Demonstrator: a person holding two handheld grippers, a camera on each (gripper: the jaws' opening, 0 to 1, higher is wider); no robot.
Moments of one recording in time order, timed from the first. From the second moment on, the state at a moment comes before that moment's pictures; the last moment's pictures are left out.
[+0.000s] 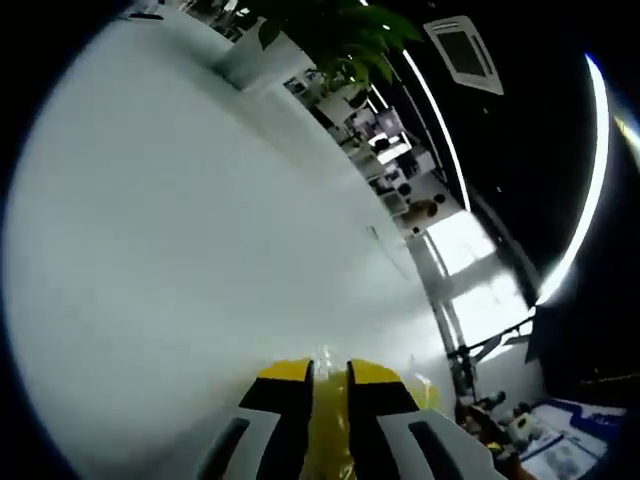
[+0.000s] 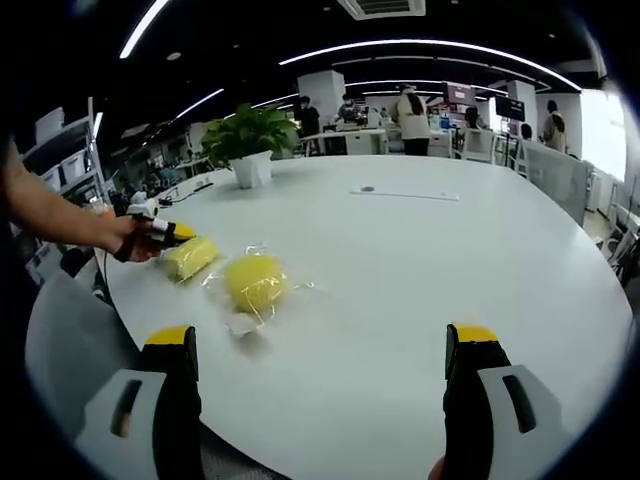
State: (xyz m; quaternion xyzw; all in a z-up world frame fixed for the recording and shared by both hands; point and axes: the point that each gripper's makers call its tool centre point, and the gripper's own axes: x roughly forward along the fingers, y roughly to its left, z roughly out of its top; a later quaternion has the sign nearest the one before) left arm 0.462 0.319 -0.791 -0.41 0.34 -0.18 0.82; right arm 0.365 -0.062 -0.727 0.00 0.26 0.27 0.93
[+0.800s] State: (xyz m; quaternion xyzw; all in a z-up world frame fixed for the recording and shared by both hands) left arm 0.460 0.304 -0.743 -0.39 0.29 -0.24 0.84; right arm 0.369 -0.043 -0.720 -0.01 0.25 0.28 0.93
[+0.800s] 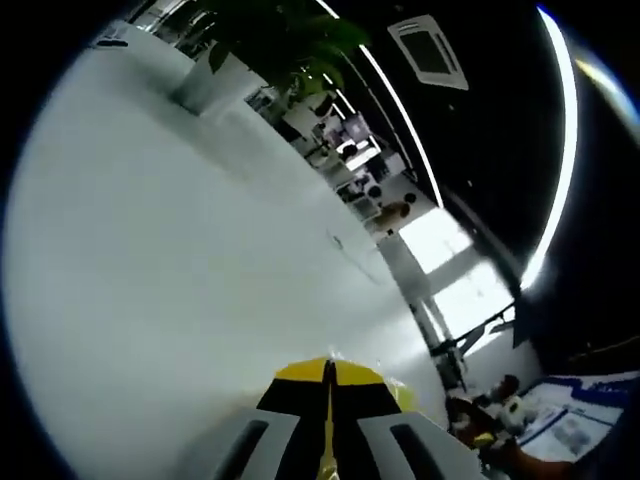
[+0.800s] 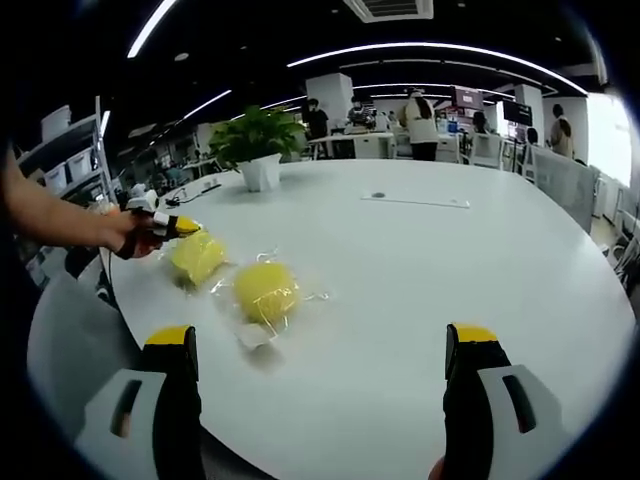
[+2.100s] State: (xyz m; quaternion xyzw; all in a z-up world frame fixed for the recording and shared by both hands) left arm 0.479 0.294 -0.601 -0.26 0.16 -0.33 0.90; right arm 0.380 -0.038 -0.685 0.01 0.21 0.29 0.93
